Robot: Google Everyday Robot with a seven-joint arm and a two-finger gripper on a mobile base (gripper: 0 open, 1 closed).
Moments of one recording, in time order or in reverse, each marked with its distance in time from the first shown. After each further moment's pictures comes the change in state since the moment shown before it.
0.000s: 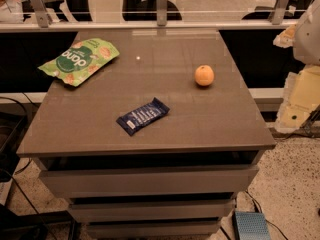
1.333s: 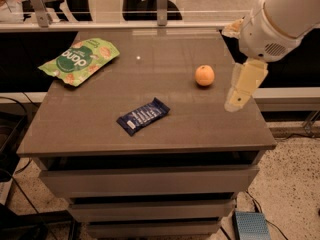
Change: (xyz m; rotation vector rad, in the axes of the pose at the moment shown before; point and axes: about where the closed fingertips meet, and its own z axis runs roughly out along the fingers) arm -0.073 -0.049 0.053 0.049 -0.203 -0.171
